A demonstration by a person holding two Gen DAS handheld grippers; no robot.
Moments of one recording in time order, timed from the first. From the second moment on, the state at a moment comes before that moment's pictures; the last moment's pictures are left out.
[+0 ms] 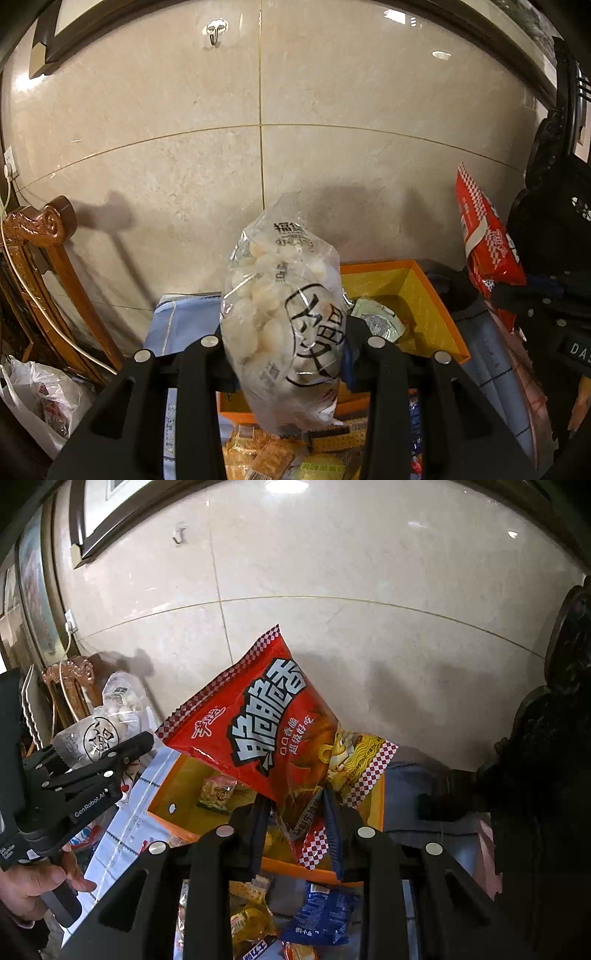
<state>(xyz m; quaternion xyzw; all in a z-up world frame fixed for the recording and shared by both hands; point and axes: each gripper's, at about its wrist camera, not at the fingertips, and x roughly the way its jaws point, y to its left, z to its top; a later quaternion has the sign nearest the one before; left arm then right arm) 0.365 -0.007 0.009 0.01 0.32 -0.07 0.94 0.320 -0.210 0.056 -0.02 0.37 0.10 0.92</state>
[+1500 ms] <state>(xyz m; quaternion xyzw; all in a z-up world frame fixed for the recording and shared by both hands) 0.196 0.015 -0.187 0.02 0.43 -0.08 0.90 0.112 -0.159 -0.185 -0.07 0.53 0.11 0.84</state>
